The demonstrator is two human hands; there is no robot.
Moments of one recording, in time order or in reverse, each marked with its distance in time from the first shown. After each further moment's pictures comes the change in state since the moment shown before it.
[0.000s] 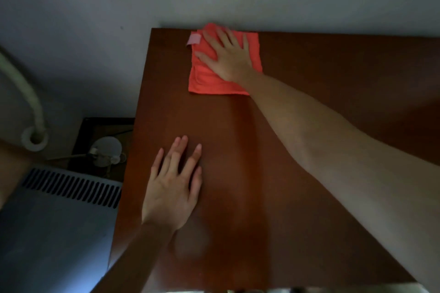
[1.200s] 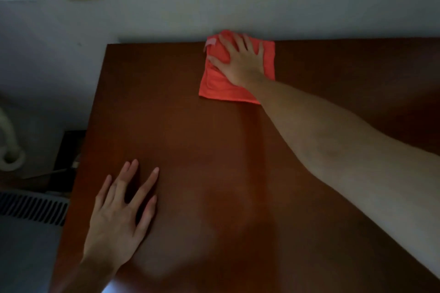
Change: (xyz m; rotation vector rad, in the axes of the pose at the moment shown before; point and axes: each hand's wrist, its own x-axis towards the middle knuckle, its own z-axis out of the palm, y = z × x) left_hand 0.002 0.010 -0.010 0.011 -0.069 -0.031; right_hand -0.007 0.132 -0.027 0.015 0.033 0.160
